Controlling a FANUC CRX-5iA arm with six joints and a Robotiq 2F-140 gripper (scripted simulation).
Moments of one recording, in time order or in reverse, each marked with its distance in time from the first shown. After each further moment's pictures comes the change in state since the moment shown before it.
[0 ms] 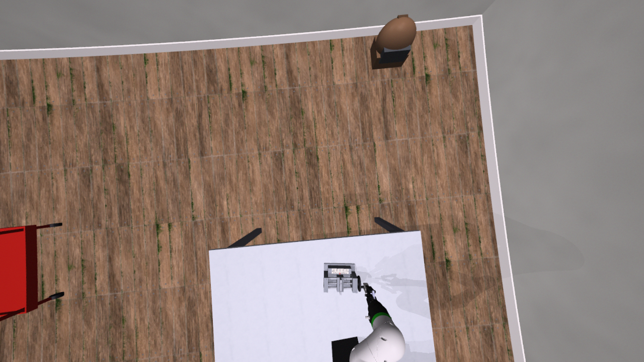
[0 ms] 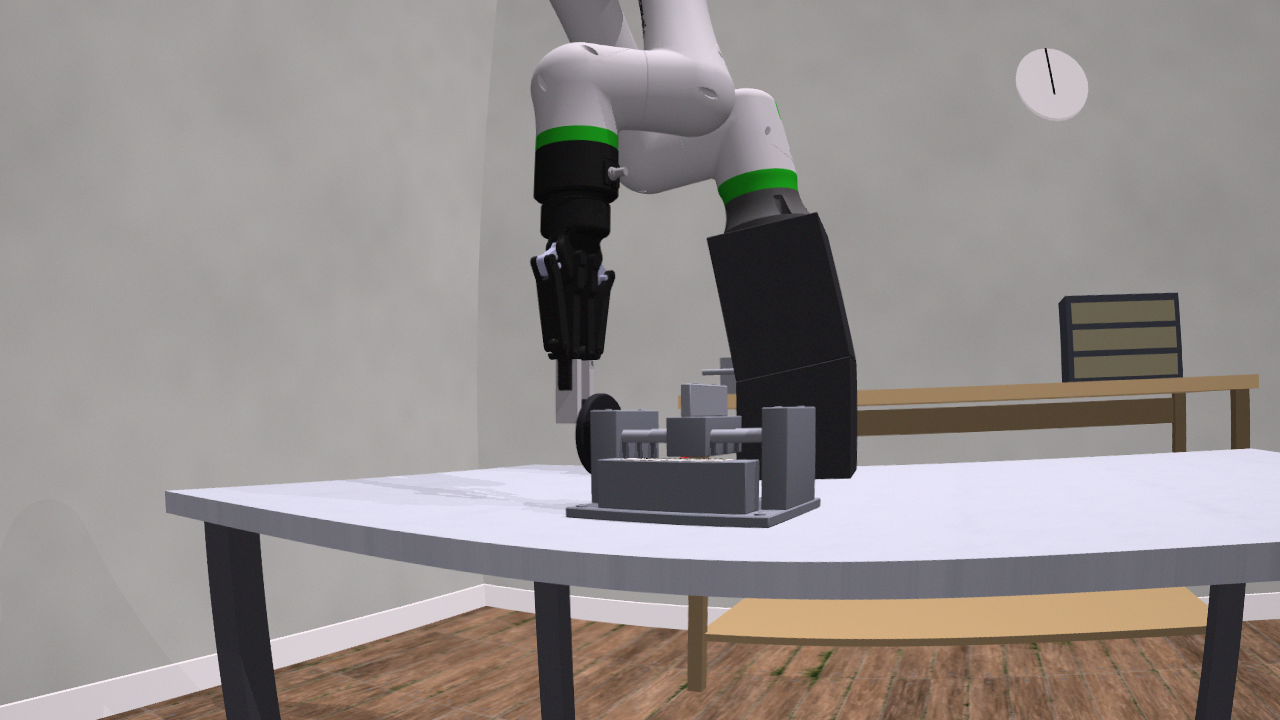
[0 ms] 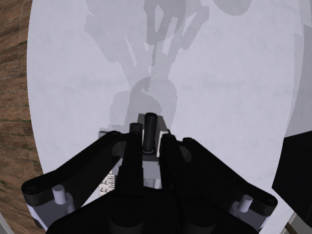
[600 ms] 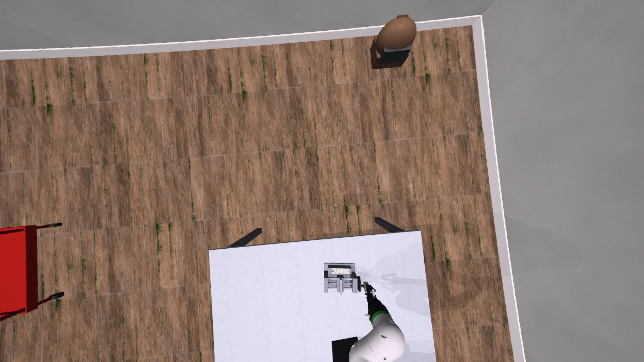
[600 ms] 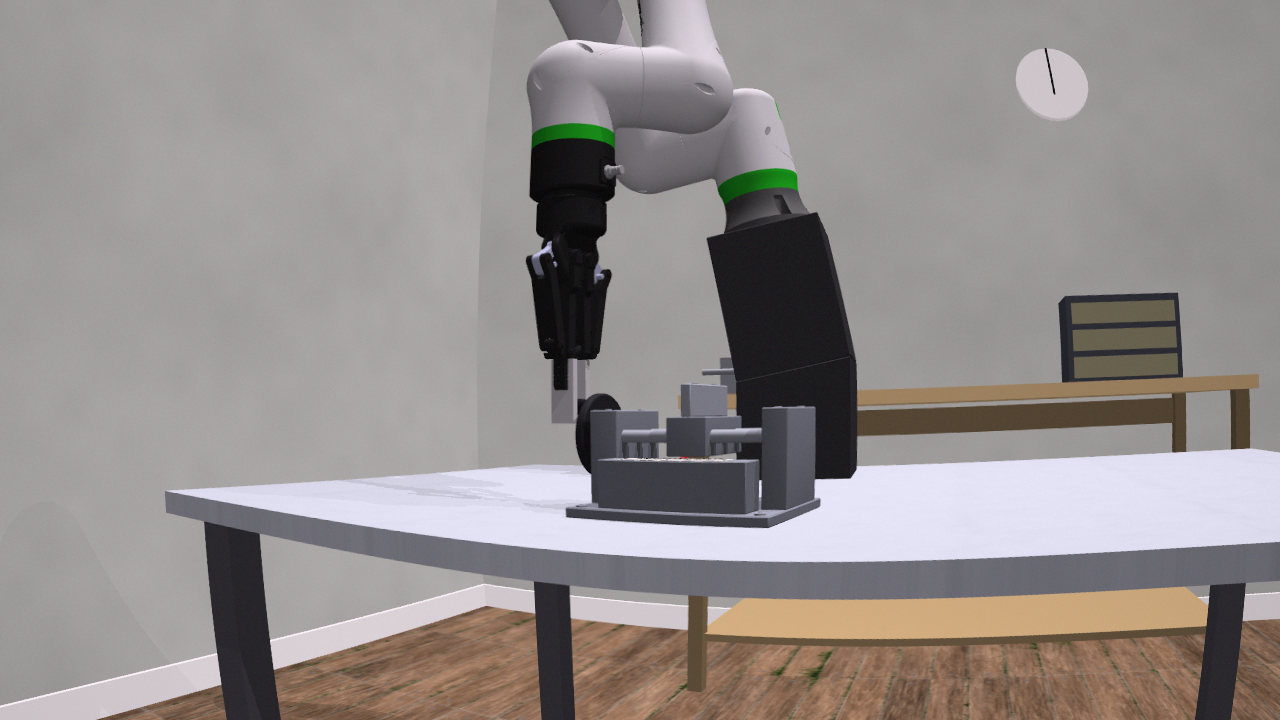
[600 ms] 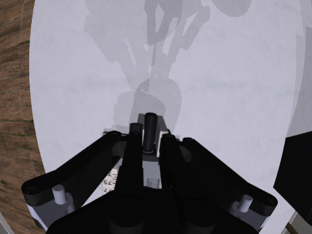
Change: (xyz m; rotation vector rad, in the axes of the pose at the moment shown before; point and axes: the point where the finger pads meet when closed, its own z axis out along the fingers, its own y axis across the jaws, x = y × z) arm 0.000 -0.008 0.000 0.000 0.000 0.000
